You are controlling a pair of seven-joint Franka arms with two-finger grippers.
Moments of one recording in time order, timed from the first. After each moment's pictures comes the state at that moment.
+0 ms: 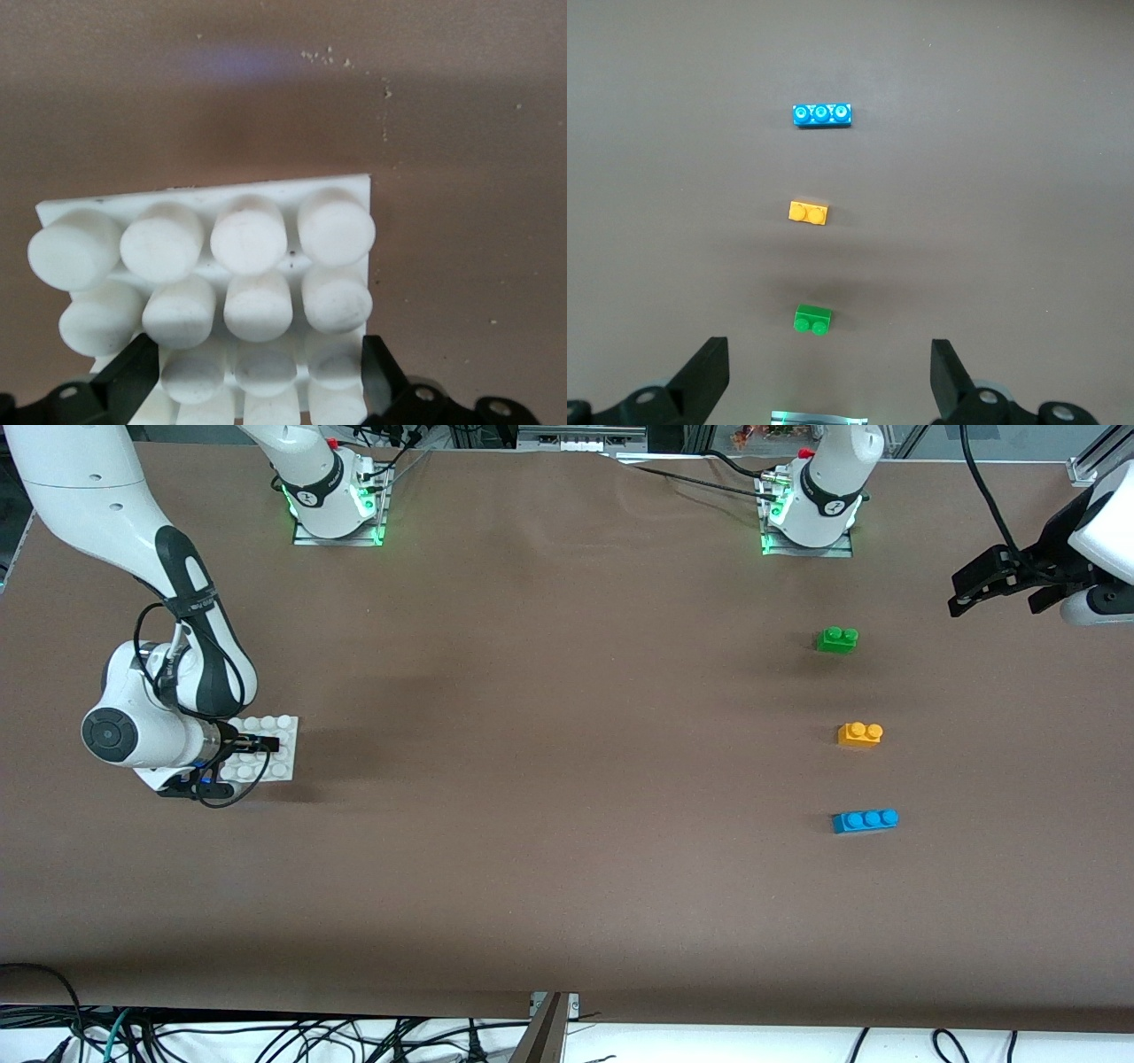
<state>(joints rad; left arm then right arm) -0.02 -0.05 -0.04 -1.56 -0.02 1.45 -0.15 0.02 0.57 -0.13 -1.92 -0.04 2.23 -0.06</state>
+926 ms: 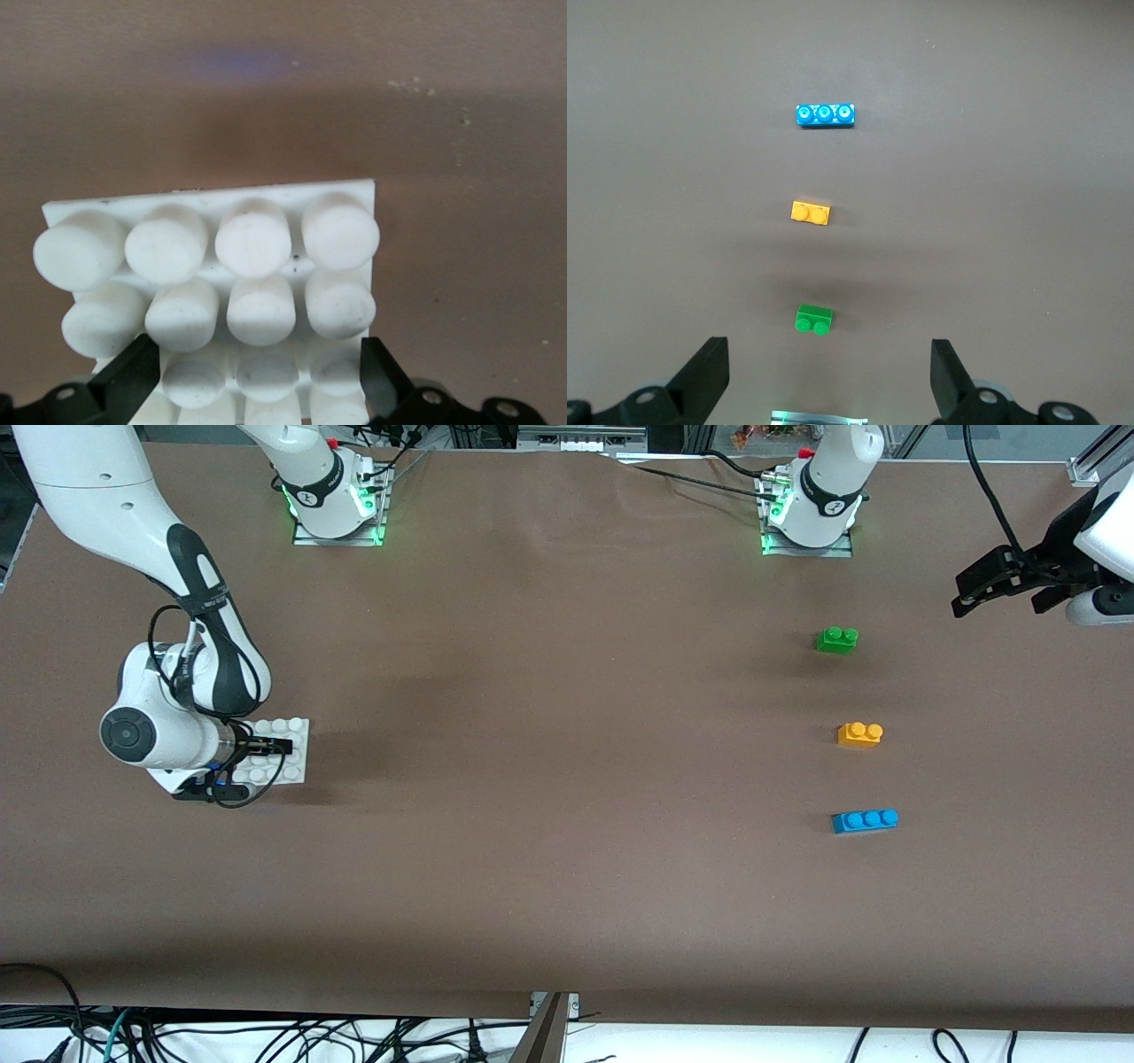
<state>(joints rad) -0.02 -0.05 -0.03 -1.56 -0.02 1.45 -0.15 0.03 0.57 -0.08 -1.92 -0.05 2.25 -0.03</state>
